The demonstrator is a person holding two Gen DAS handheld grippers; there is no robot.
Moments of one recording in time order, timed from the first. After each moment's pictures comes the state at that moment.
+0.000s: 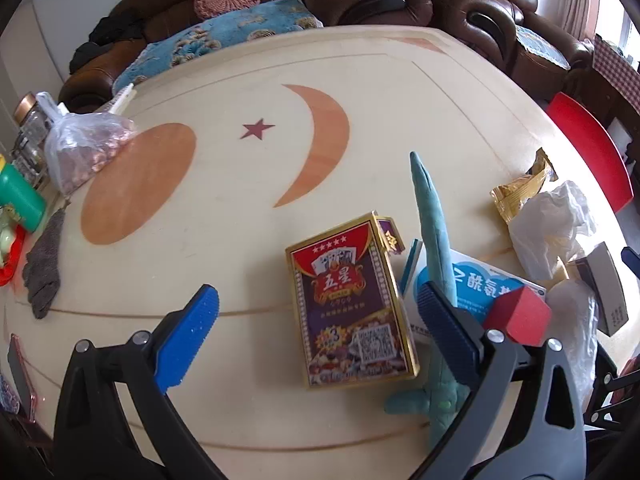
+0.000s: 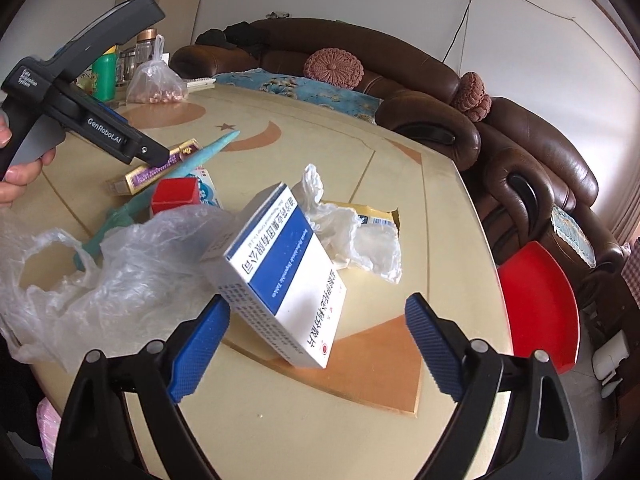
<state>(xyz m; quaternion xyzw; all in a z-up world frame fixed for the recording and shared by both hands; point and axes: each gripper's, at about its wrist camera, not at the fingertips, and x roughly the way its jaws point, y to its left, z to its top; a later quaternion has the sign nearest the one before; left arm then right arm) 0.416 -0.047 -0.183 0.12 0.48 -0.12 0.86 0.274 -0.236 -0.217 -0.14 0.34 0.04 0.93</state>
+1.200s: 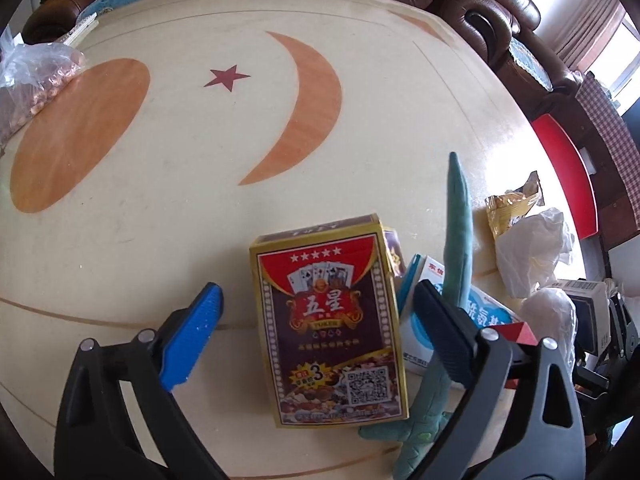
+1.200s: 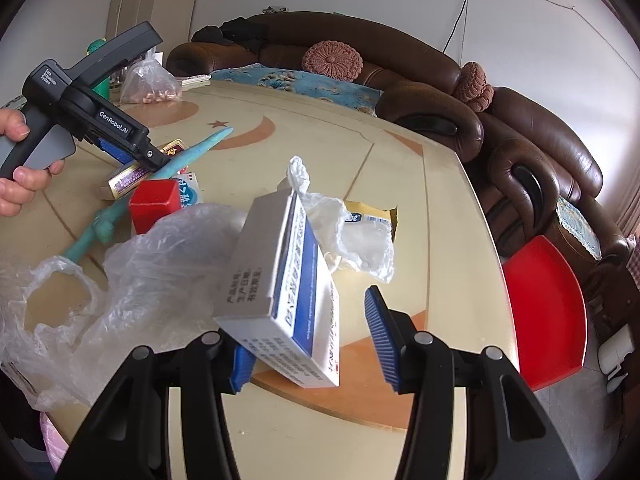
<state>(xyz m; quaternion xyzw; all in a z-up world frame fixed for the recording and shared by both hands) 0.463 -0.029 -0.212 0.02 0.56 -0.19 0.81 0.287 -0.244 -0.215 -0.12 0.35 0.04 0.93</state>
